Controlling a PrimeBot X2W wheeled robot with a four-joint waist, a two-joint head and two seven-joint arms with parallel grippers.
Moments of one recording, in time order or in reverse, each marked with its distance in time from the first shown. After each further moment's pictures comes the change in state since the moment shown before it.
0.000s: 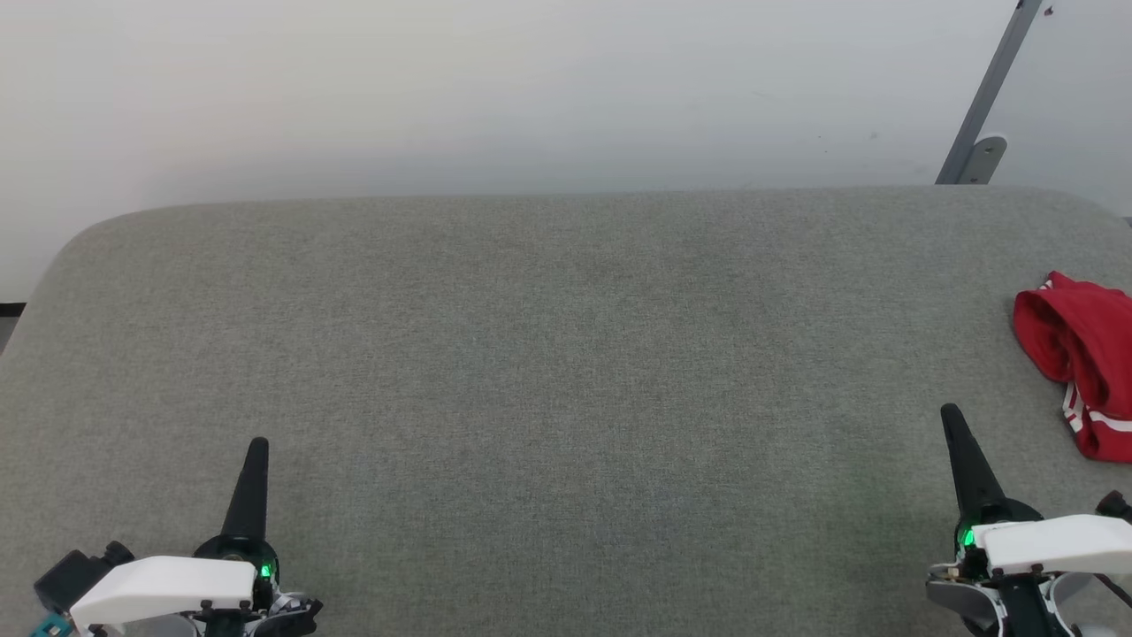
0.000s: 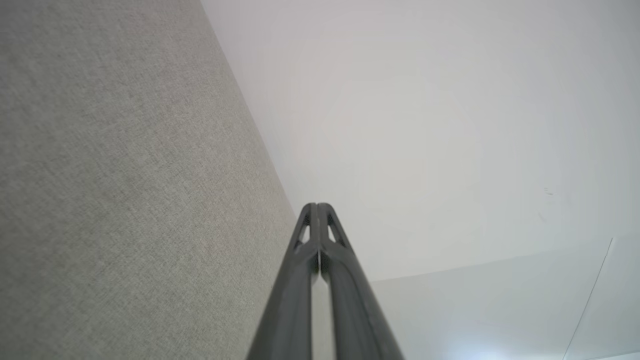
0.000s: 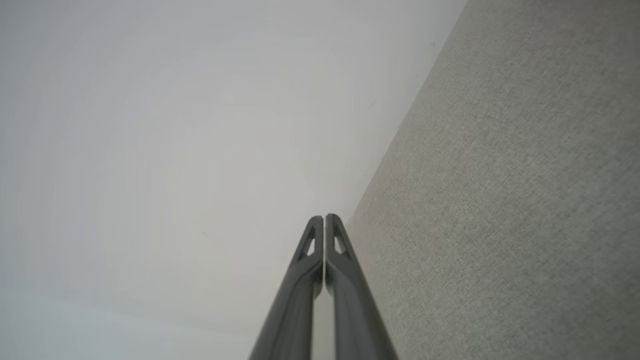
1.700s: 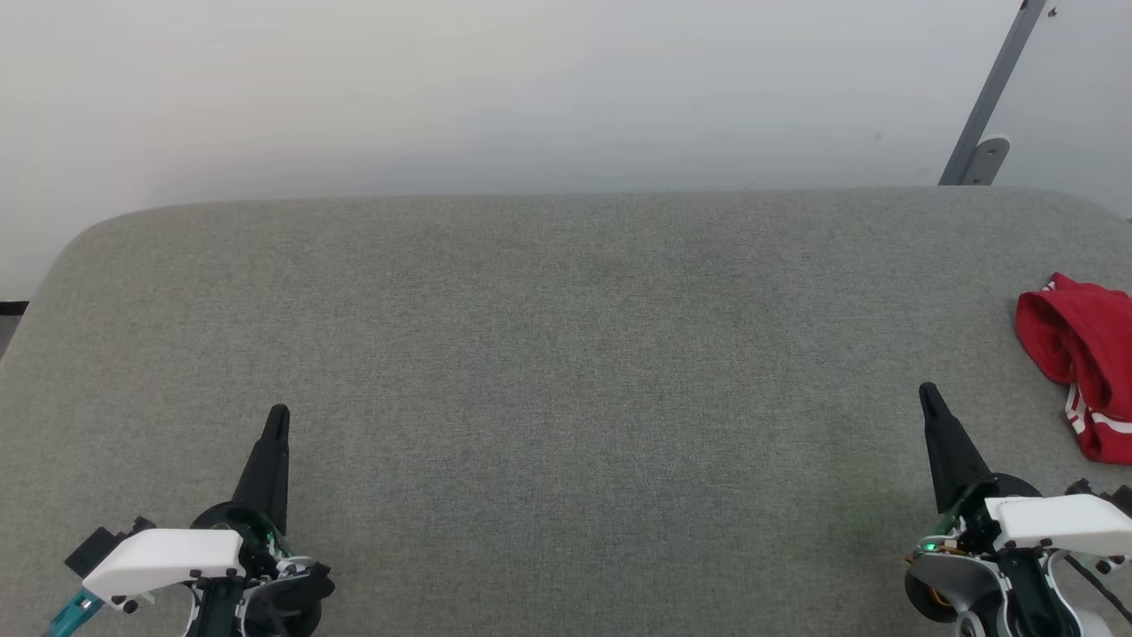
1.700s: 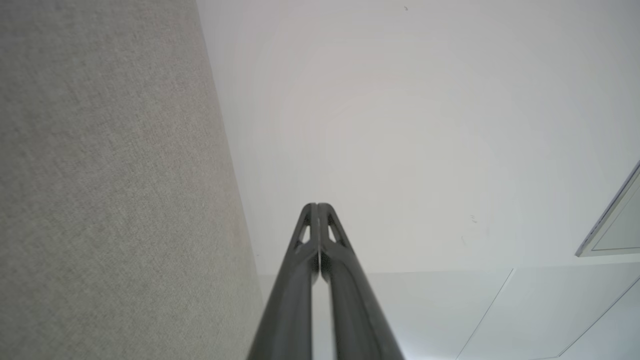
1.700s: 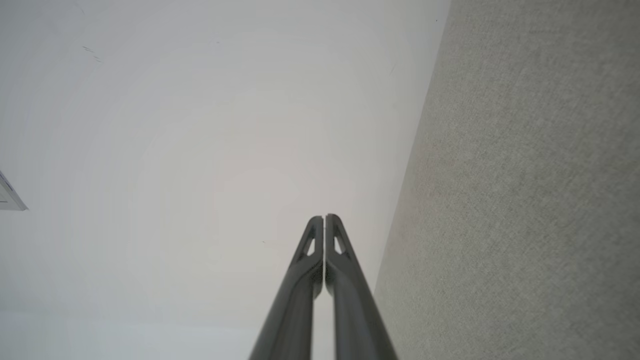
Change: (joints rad) left arm -0.066 -0.004 -0.015 0.039 -0.281 0.000 0.076; right arm -0.062 0.023 -0.008 0.052 0.287 0.000 0.087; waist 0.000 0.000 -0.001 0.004
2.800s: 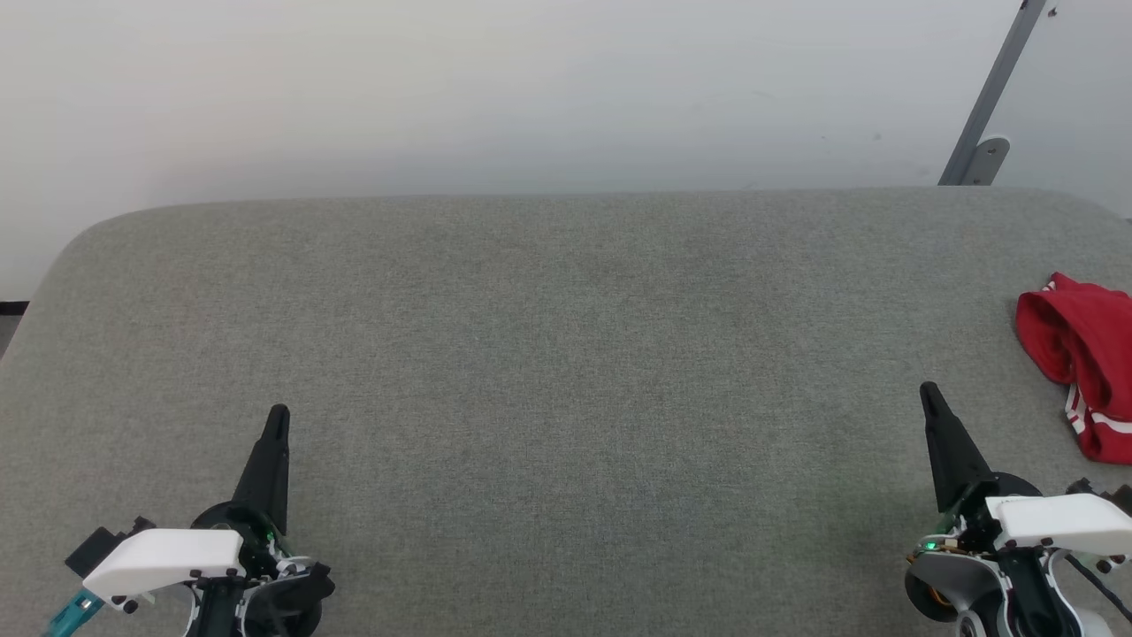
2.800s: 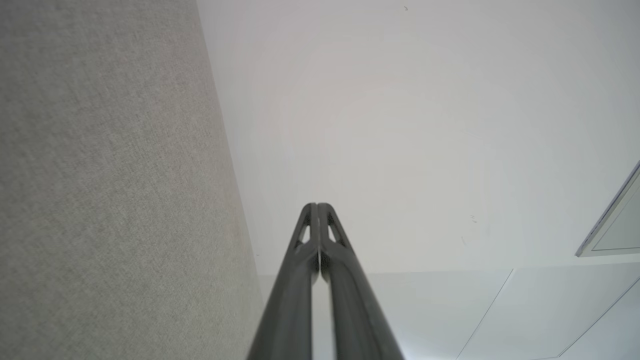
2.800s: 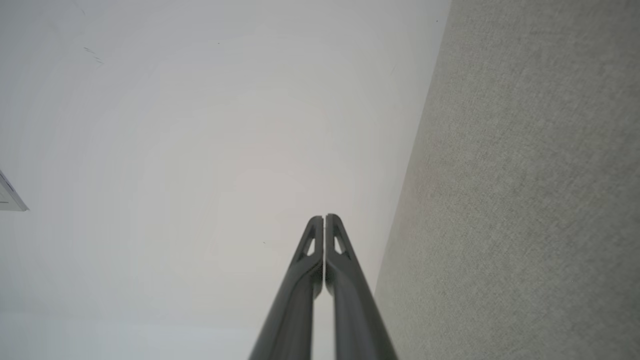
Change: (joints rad) left arm 0.000 0.000 0.000 0.000 0.000 0.000 0.000; right arm -0.002 0.003 -0.004 0.001 -0.002 0.000 0.002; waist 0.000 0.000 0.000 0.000
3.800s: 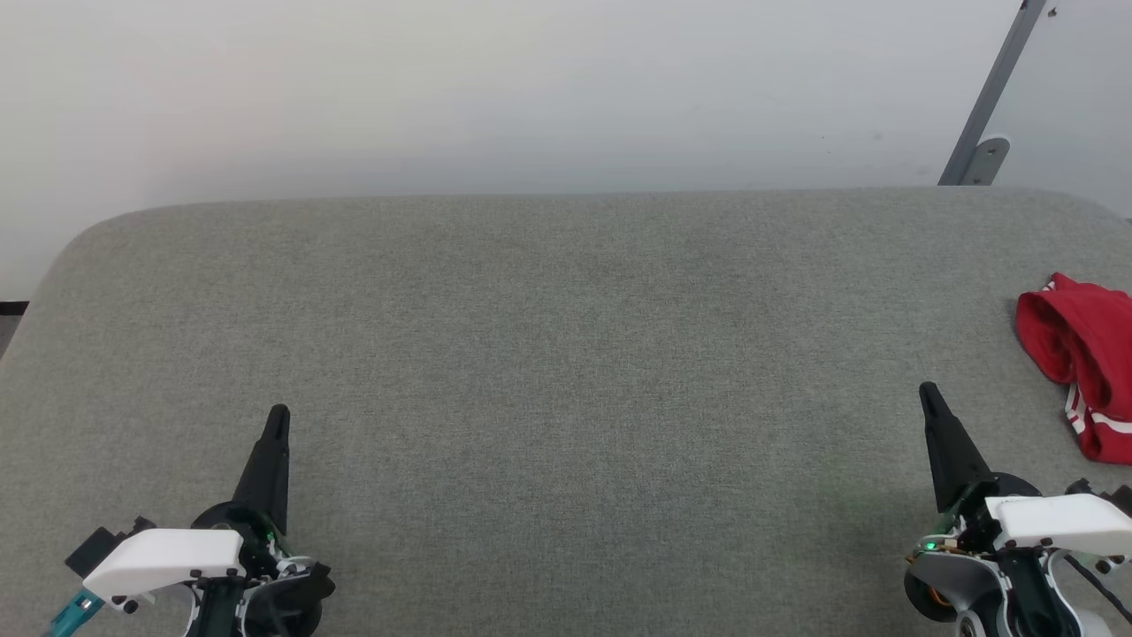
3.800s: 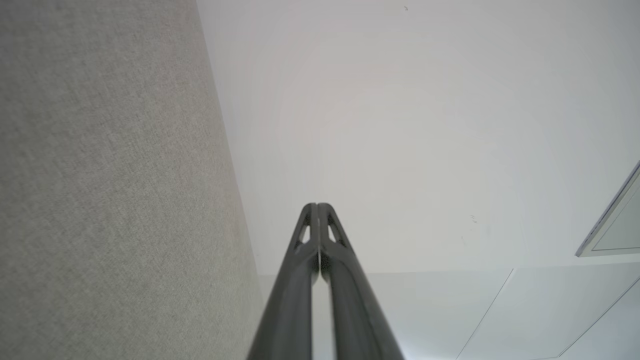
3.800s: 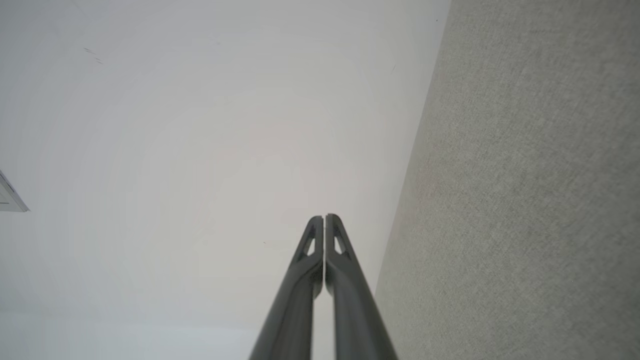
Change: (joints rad) left arm 0.000 0.000 0.000 0.000 0.000 0.000 0.000; right arm 0.000 0.003 -0.003 0.000 -0.001 0.000 0.003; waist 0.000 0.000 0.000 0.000
